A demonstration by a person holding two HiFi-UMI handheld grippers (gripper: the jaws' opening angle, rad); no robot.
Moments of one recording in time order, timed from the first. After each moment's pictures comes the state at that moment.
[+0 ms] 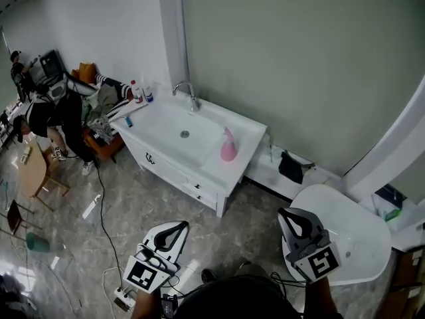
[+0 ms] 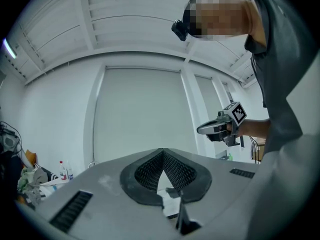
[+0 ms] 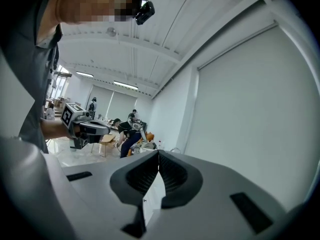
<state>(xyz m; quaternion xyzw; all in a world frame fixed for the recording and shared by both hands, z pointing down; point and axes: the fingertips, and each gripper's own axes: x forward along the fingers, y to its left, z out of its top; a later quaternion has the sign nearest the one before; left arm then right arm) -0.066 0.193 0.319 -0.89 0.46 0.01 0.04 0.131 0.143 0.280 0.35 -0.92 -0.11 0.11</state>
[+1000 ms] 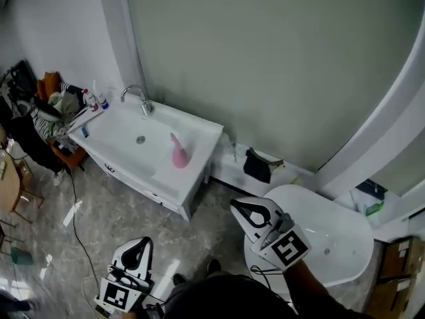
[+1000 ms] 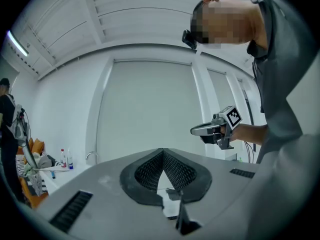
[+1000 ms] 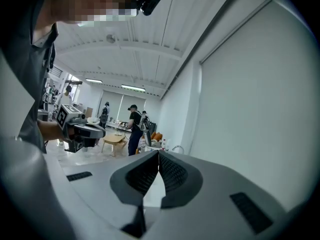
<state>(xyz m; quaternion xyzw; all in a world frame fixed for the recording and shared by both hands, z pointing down) 0.025 0.141 0.333 -0.86 0.52 0.01 -0.02 0.199 0.047 0.287 0.27 -0.95 -0.12 0.13</state>
